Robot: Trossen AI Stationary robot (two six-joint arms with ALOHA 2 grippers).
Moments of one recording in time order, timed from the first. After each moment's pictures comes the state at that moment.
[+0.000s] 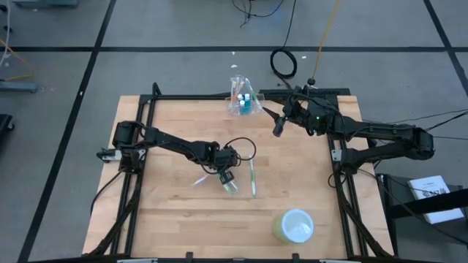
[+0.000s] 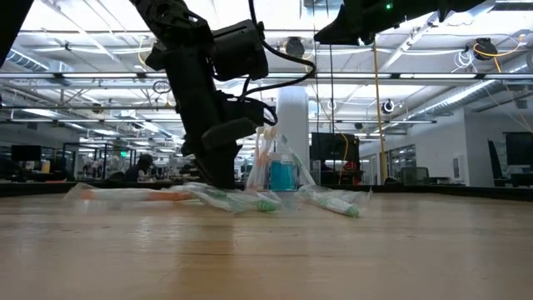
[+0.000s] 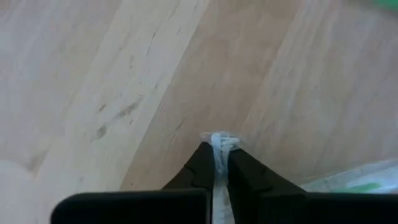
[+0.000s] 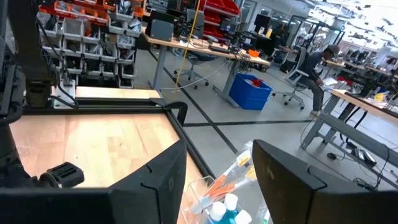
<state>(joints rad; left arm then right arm) -0.03 1.89 1.13 -0.41 -0.15 -0.42 -0.27 1.08 0.82 0.18 0.23 -0.24</state>
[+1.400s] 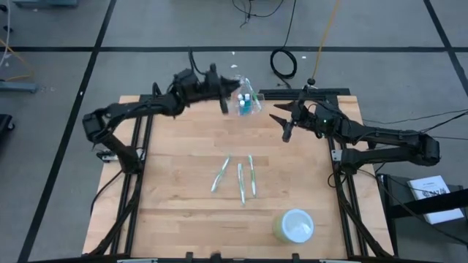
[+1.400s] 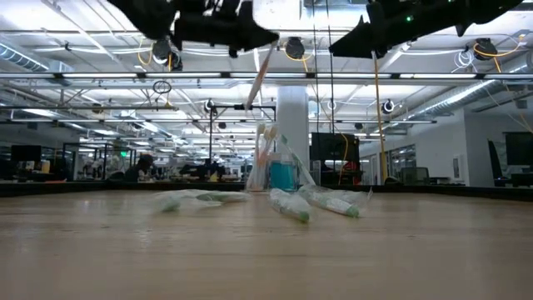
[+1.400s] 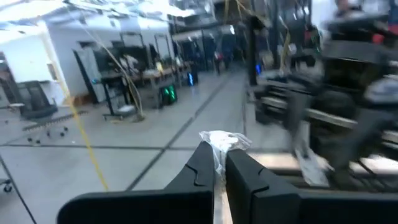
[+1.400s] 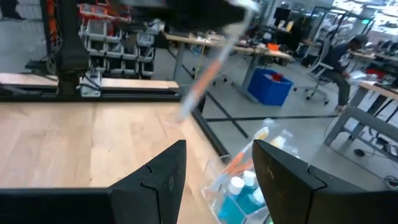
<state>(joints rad) 0.50 1.57 1.13 0.52 0.27 0.15 -0.32 0.95 0.67 0.19 0.11 -0.20</state>
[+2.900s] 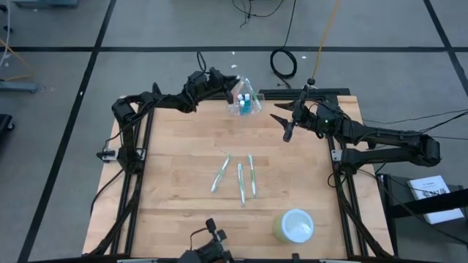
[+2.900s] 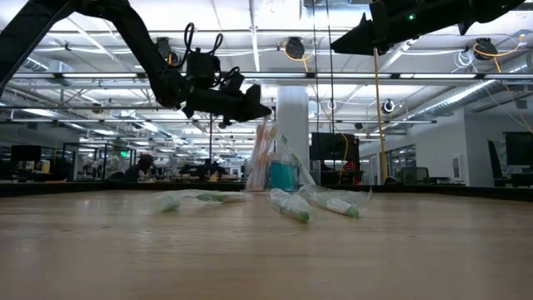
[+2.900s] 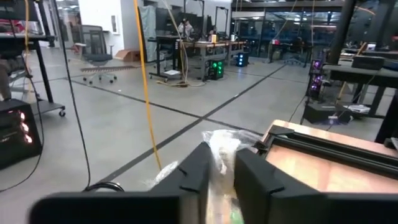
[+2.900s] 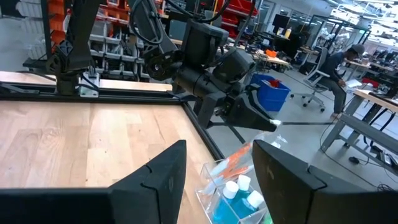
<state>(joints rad) 0.70 1.94 1.09 0.87 0.22 -0.02 -0.32 0.93 0.66 0.19 0.10 -0.23</state>
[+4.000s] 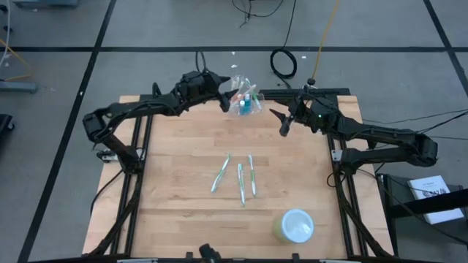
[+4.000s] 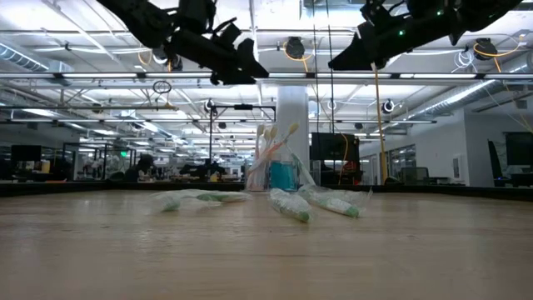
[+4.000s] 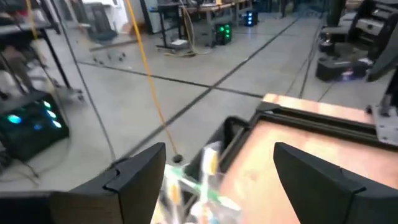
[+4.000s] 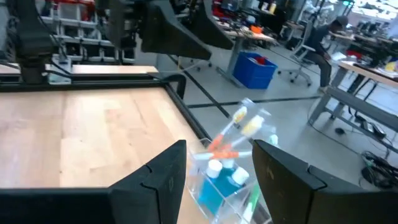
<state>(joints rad) 0.54 1.57 1.09 0.33 0.02 0.09 -0.40 1.00 0.67 0.19 0.10 -0.19</state>
